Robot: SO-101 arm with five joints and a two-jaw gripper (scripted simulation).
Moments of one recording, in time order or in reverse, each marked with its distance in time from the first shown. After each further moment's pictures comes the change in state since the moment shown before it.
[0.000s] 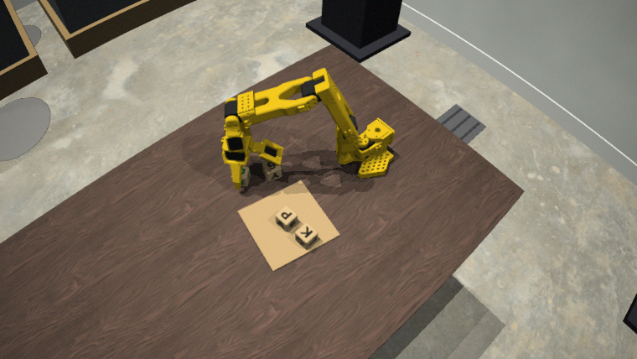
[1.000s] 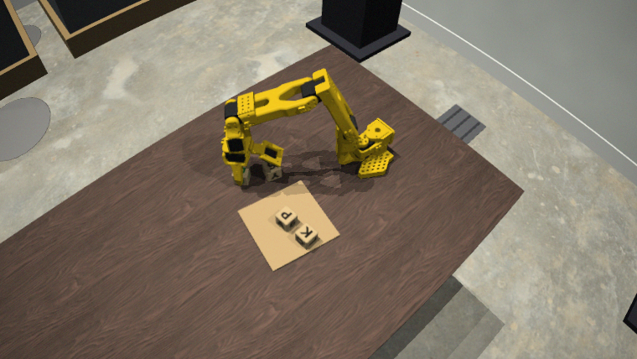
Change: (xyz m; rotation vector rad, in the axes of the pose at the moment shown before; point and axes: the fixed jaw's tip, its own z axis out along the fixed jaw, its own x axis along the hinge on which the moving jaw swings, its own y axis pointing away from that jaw) arm -0.001 -0.003 0.000 0.000 0.000 -0.002
